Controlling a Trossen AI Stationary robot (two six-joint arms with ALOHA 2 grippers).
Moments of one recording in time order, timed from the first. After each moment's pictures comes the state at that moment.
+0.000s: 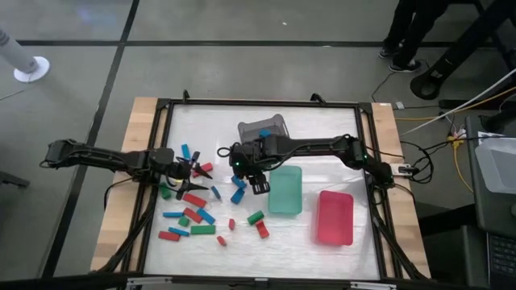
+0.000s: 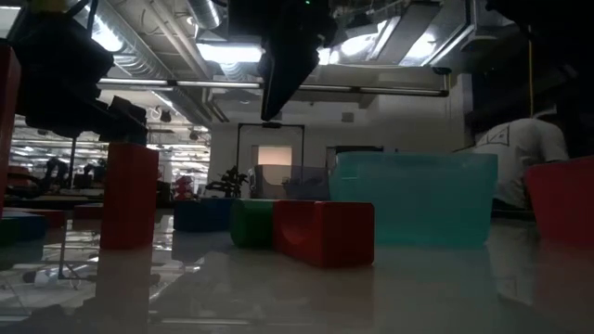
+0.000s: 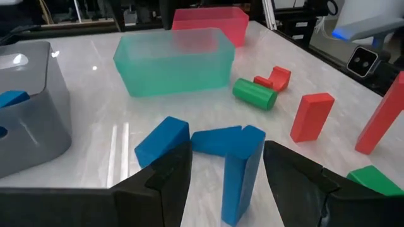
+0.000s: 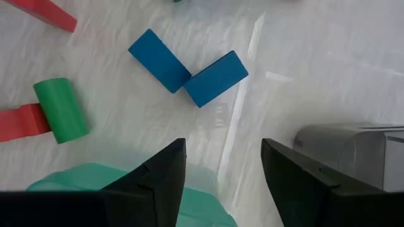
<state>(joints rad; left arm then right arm) 0.01 0.53 0.01 0.21 0.22 0.11 0.04 2.26 2.25 -1.22 0.01 -0.26</state>
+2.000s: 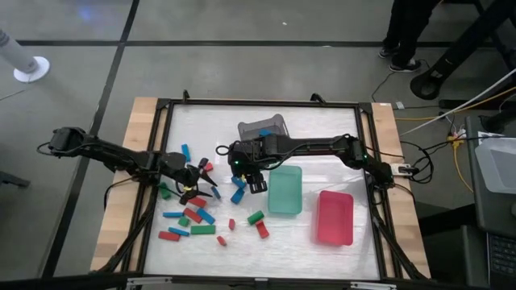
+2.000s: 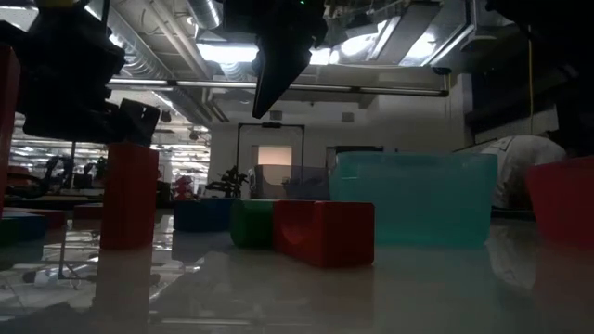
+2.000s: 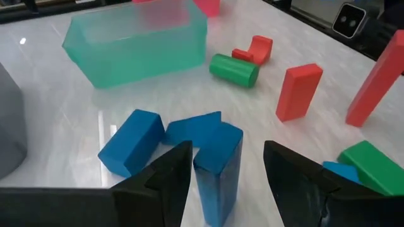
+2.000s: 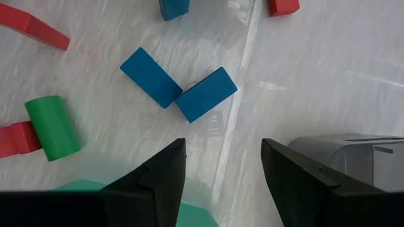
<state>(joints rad) -0.07 0.87 0.10 0.32 0.22 0.19 0.04 2.26 2.25 -1.17 0.02 -0.26</state>
